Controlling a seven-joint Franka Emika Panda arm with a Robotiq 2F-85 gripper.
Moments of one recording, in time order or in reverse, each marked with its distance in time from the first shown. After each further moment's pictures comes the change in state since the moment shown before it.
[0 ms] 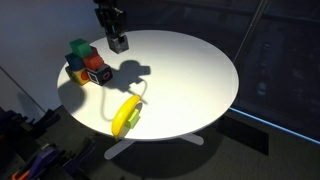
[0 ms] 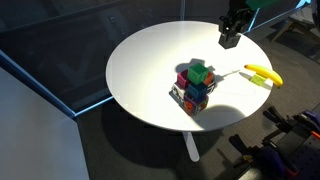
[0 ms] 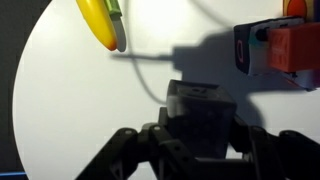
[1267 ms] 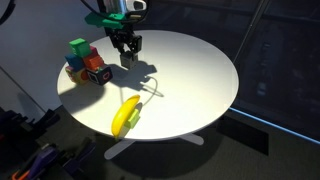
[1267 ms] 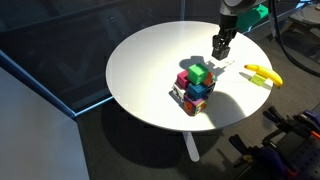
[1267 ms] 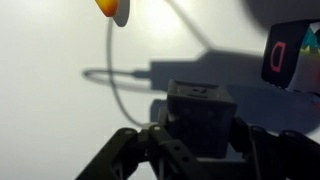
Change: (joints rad) arm -0.030 0.241 0.004 0.119 0.032 0.090 -0.260
